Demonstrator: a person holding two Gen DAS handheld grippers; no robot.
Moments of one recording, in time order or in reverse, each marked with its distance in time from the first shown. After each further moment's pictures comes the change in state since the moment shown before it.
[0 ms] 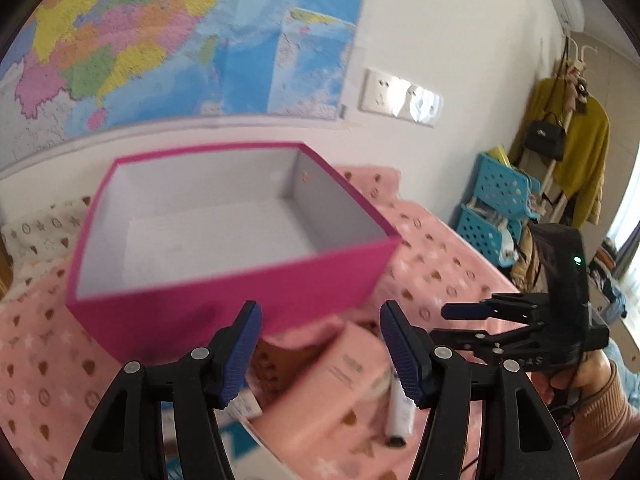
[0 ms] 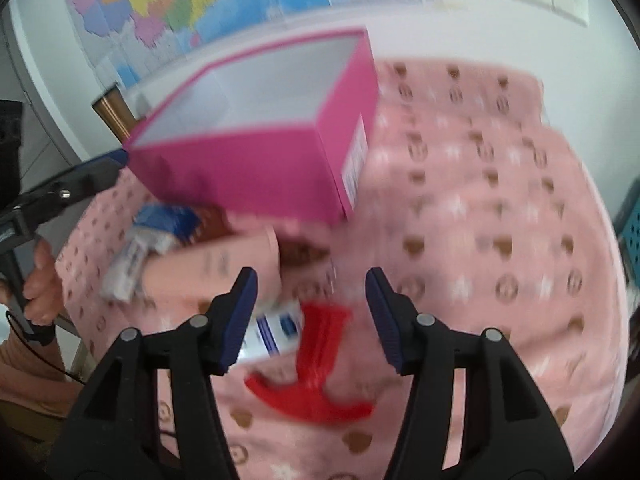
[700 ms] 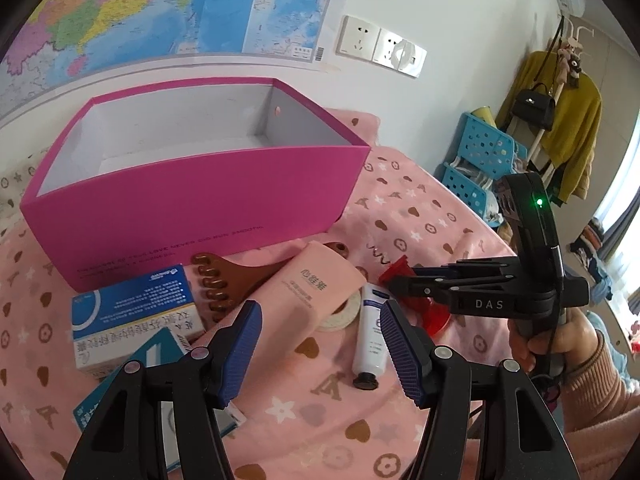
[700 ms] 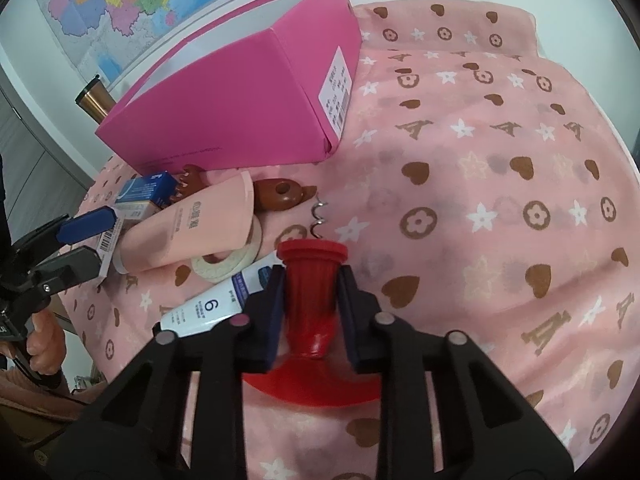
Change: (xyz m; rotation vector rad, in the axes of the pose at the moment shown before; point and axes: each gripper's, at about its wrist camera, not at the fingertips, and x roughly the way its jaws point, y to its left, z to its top) left arm 0.013 -0.022 -0.049 -0.007 0.119 -0.058; right arm 0.026 -0.014 -0.026 0.087 0.062 0.026
